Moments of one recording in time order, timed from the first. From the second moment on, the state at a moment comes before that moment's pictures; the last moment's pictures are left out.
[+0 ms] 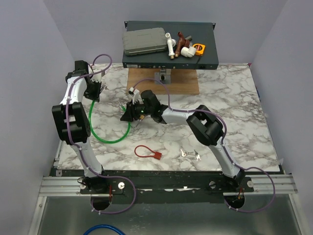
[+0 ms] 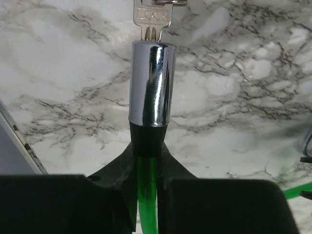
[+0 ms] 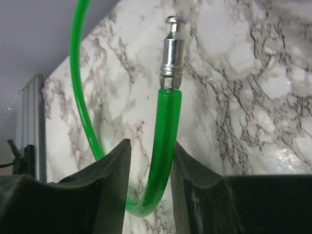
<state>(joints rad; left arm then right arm) 0.18 1.92 1.64 -0.88 0.23 0.37 0.85 2.32 1.62 0.40 -0.54 0.41</state>
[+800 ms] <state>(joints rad) 0.15 2.01 1.71 -0.83 0.16 0.40 0.84 2.13 1.57 0.10 -0.43 0.28</state>
